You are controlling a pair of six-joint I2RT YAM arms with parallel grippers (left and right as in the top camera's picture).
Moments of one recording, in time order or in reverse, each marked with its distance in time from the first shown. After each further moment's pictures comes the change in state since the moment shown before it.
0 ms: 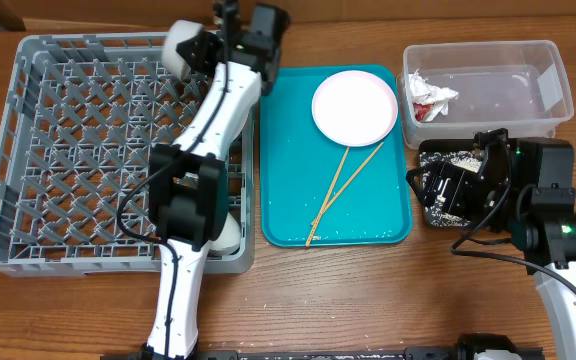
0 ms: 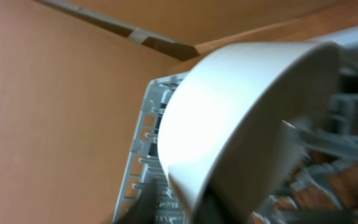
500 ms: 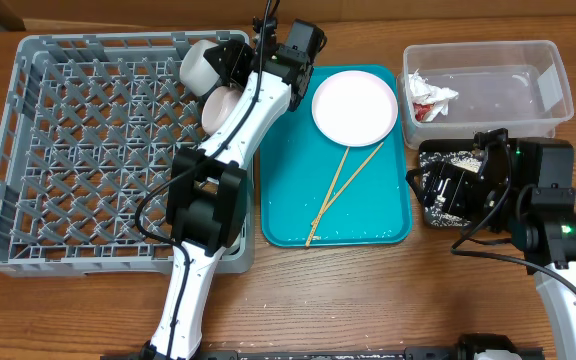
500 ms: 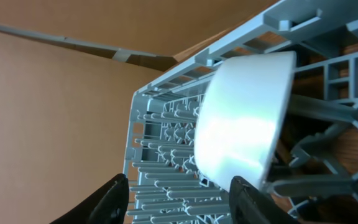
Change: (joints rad) left arm -0.091 0.010 0.000 -0.087 0.027 0.015; right arm 0.000 0.000 0.000 0.000 0.000 0.000
